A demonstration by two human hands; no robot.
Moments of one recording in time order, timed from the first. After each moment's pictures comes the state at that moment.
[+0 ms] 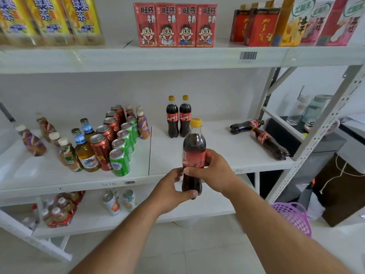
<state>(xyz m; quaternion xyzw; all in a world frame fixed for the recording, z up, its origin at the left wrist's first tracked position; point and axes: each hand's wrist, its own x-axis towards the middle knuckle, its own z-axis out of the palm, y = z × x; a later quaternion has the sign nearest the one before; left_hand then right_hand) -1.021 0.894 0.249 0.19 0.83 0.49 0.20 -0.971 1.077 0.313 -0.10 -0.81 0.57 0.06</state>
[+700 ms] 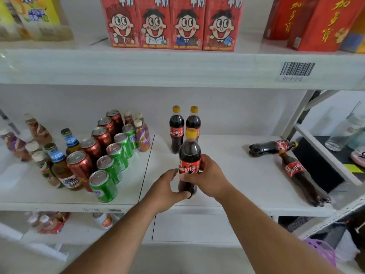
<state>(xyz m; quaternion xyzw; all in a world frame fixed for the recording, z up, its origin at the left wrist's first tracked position) -1.172 0.961 0.228 0.10 0.87 0.46 0.18 -1.147 1.146 0.273 -0.07 -0.82 0.57 0.00</state>
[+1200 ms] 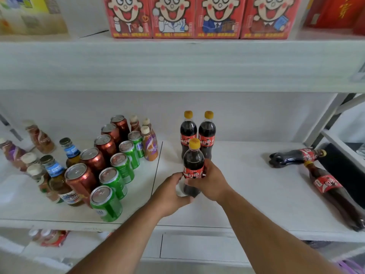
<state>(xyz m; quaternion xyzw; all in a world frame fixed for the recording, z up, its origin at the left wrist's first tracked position) -1.241 0.955 0.211 0.11 0.89 0.41 0.16 -1.233 1.132 0.227 -0.07 -0.84 0.54 -0.02</state>
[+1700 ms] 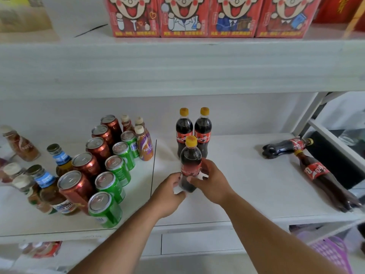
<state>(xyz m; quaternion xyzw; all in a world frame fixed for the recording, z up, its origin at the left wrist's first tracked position) -1.253 0.942 0.200 0.10 0.85 0.47 0.21 -1.217 1.124 0.219 -0.14 -0.84 0.53 -0.02</state>
